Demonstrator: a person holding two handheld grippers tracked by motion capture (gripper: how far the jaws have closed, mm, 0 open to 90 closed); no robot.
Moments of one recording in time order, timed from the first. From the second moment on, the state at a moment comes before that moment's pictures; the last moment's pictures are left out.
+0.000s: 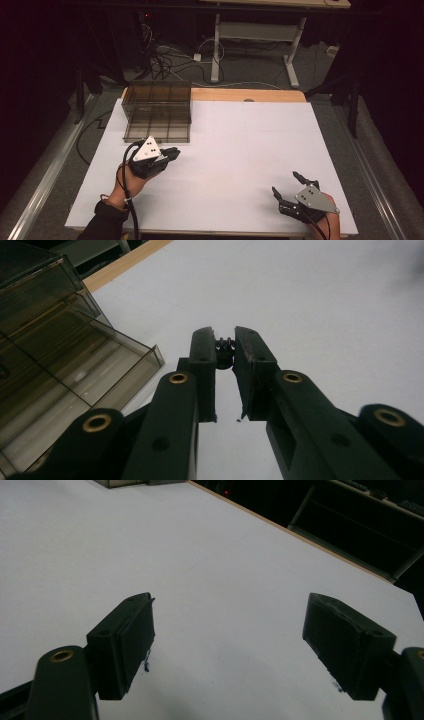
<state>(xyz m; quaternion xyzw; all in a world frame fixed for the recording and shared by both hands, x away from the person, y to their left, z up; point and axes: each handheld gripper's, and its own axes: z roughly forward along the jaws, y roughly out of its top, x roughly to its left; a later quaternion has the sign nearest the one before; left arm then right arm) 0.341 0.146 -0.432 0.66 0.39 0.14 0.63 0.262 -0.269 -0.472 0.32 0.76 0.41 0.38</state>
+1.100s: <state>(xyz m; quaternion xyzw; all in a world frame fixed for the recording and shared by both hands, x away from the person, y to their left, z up) 0.384 0.185 -0.410 0.63 0.42 0.20 0.63 0.261 -0.267 -0.472 0.33 0.76 0.42 0.38</state>
